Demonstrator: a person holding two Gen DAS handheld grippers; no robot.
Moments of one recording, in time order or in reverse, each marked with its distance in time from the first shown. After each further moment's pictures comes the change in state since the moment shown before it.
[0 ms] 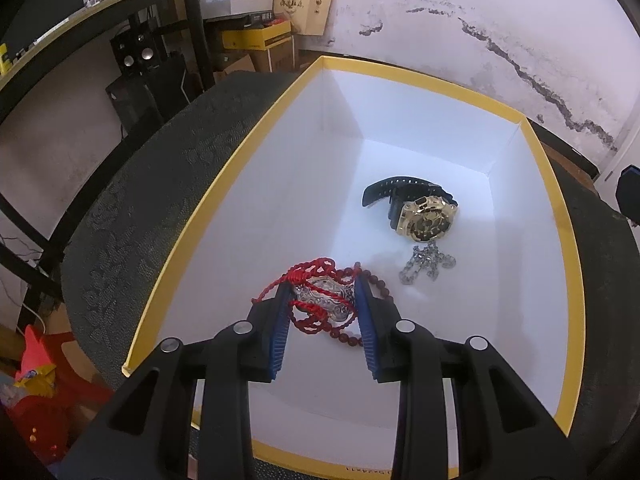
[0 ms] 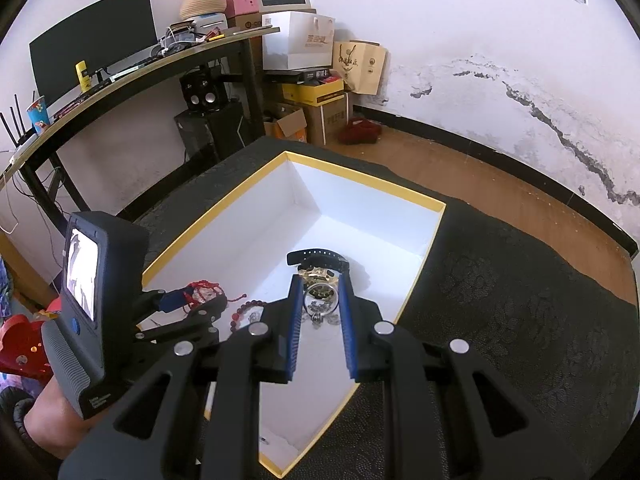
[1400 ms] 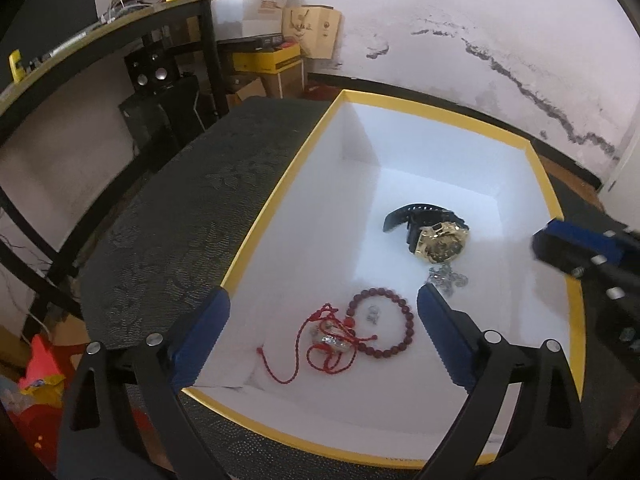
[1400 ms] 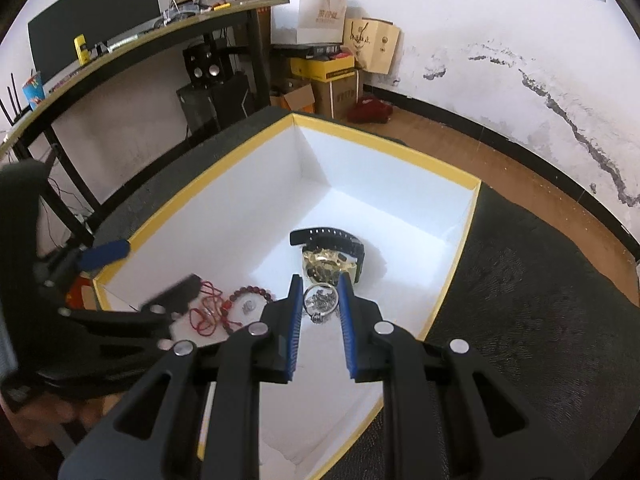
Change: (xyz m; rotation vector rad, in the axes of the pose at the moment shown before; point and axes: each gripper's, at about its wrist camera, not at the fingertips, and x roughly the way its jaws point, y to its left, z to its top) left arm -0.021 0.020 0.003 -0.004 -0.091 0.007; right arm 0.052 0.002 -0.016 -0.043 0.082 0.010
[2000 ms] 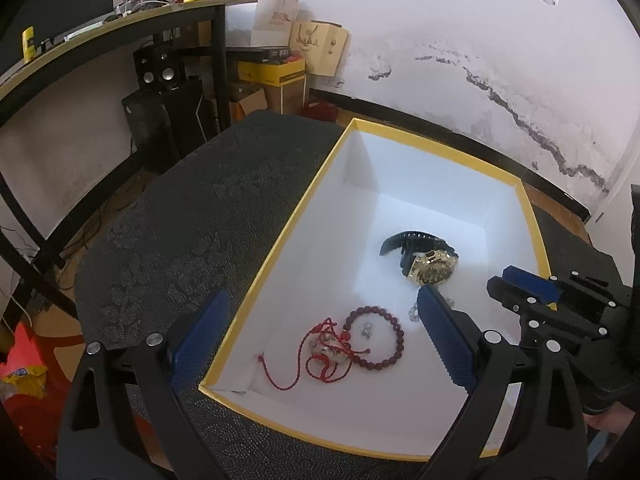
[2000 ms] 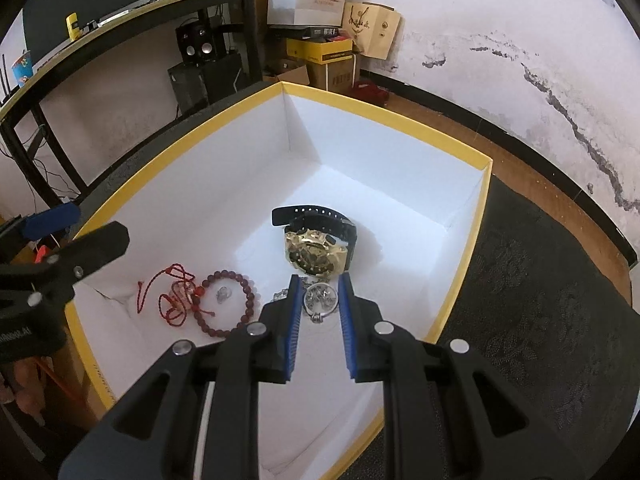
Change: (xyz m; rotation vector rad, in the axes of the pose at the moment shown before) left arm -0.016 0.016 0.006 -0.075 -0.060 -0.042; right arm 0.034 0.000 -0.006 -0.030 0.044 -0.033
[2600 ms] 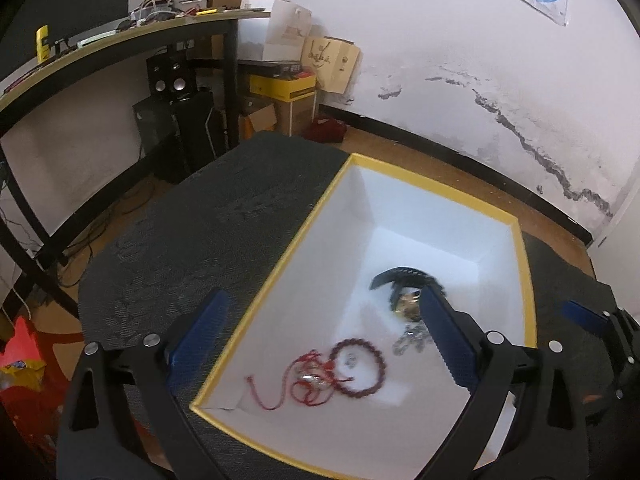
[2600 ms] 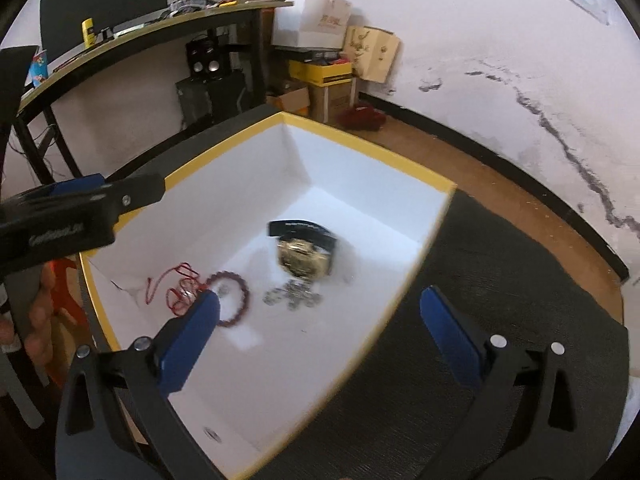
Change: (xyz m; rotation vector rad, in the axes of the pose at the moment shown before) left arm -0.013 -0.018 0.024 -0.048 -0.051 0.013; right arm -0.059 -0.015 -0.012 -0.026 -0.080 -0.026
